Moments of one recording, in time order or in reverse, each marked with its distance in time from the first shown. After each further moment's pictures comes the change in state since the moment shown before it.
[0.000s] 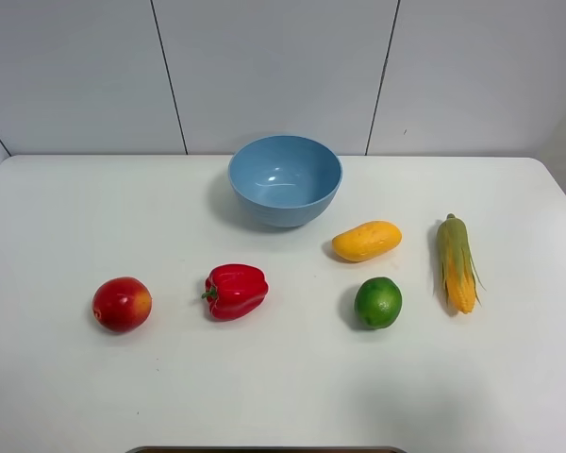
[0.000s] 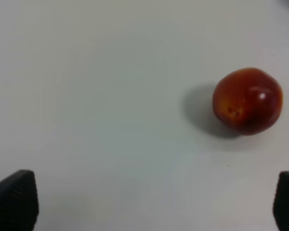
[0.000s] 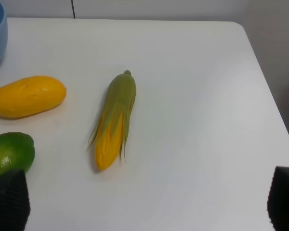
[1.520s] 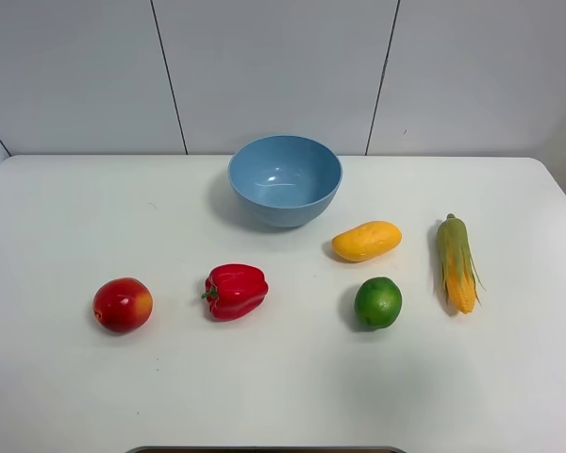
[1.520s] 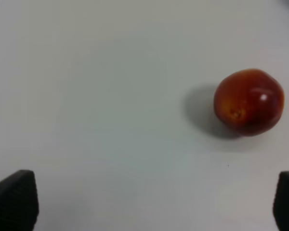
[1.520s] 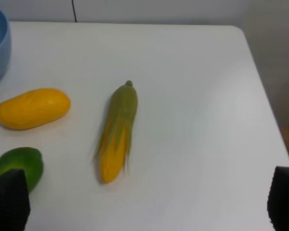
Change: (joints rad) left arm 0.000 0.000 0.000 0.000 0.000 -0.001; right arm 0.000 0.305 -0.219 0.019 0.003 0.014
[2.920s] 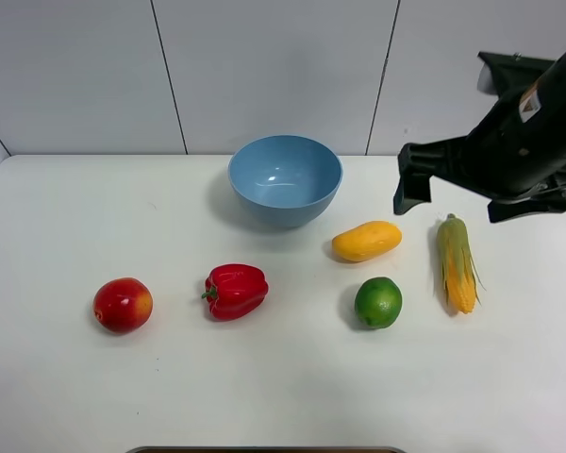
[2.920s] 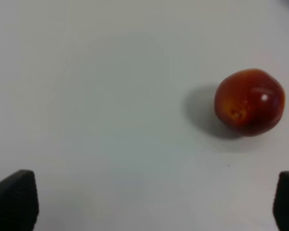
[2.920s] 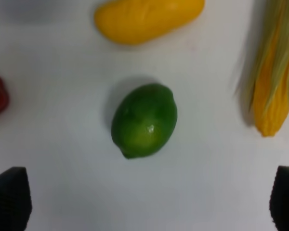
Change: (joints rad) left arm 0.000 0.000 0.000 0.000 0.000 0.000; right arm 0.436 1.002 -0.286 0.032 -0.050 0.485
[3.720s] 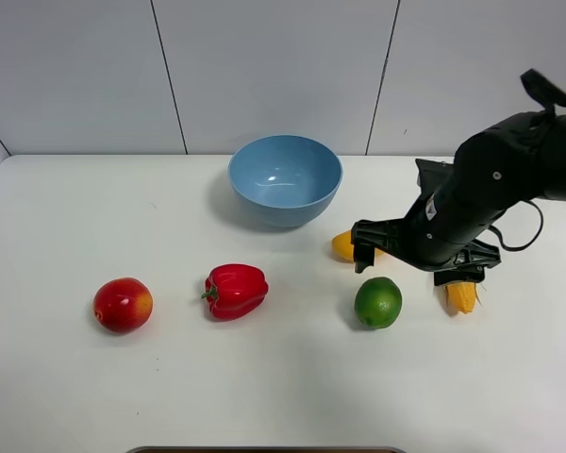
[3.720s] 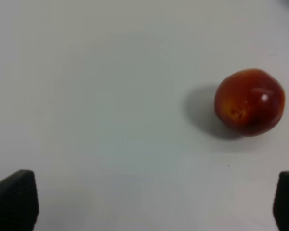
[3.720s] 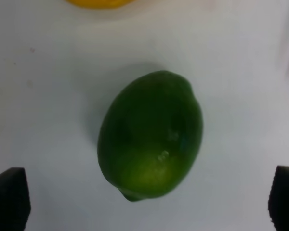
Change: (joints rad) left arm 0.000 0.000 0.000 0.000 0.000 0.000; right arm 0.004 0.263 0.203 0.029 -0.365 0.136
